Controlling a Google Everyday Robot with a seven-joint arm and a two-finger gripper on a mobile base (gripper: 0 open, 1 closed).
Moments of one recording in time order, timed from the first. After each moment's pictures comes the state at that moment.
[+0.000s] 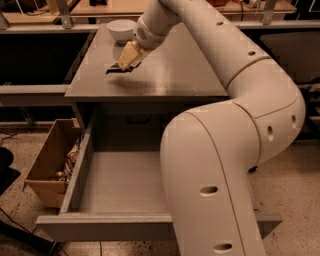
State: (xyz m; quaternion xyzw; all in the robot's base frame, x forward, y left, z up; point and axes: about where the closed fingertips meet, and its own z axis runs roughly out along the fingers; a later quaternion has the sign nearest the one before) arm 0.770 0.075 0.900 -0.41 0.86 0.19 0.25
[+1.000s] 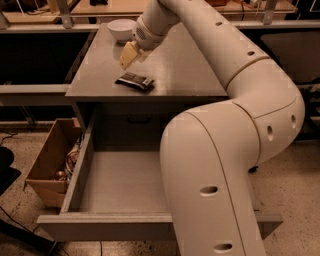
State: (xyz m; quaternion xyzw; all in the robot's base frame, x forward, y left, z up) arm 0.770 0.075 0.900 -0.41 0.86 0.19 0.25
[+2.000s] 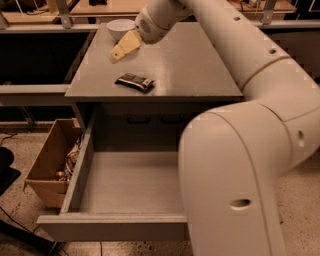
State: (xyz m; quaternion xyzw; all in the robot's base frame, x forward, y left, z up) arm 0.758 0.075 0.929 -0.44 0.83 0.21 0.29
